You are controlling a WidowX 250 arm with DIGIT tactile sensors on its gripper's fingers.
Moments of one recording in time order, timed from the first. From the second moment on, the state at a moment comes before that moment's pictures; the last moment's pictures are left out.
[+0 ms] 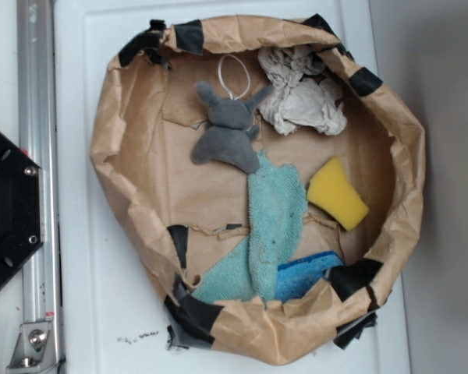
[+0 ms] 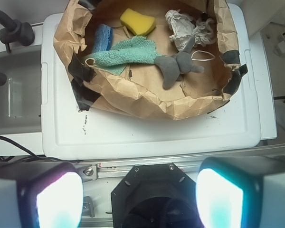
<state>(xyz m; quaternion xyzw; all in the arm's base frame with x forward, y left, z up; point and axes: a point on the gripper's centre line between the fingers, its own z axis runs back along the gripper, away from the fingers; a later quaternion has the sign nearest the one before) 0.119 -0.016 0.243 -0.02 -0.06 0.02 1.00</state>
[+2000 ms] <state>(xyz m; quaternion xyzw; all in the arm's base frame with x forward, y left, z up) 0.303 0.053 0.056 0.08 -0.06 0.02 0.99</state>
